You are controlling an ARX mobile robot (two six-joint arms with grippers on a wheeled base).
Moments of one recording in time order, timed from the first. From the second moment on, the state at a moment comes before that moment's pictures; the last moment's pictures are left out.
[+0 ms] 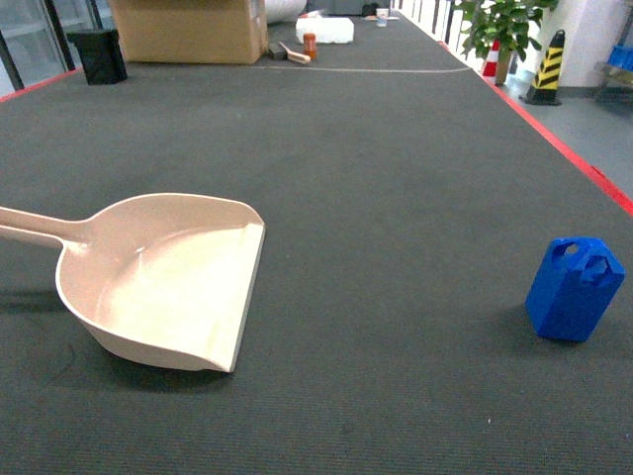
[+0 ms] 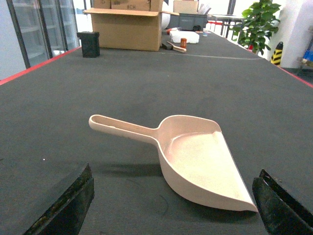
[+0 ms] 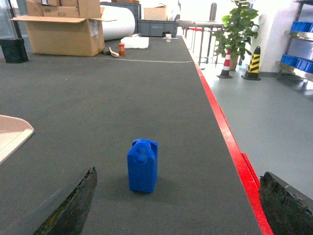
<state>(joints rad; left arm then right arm) 0.00 0.01 0.01 0.00 0.00 0.00 0.00 0.00 0.01 0.00 0.00 0.00</state>
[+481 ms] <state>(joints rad) 0.00 0.01 0.01 0.00 0.00 0.00 0.00 0.00 0.01 0.00 0.00 0.00</state>
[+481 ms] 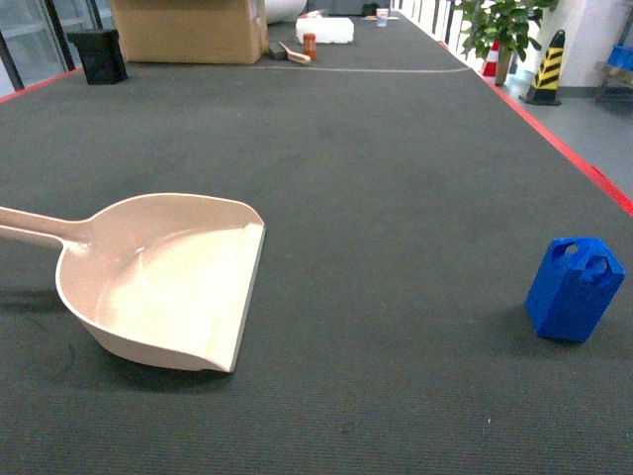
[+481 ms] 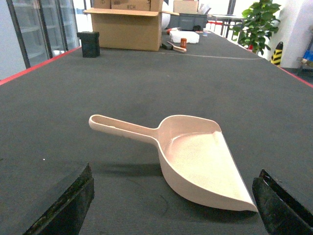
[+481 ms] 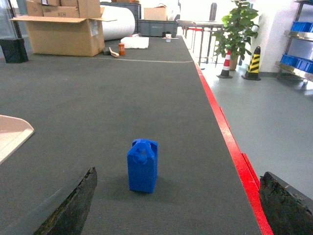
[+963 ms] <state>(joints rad) 0.00 0.01 0.01 0.00 0.00 0.00 0.00 0.00 0.01 0.00 0.00 0.00</state>
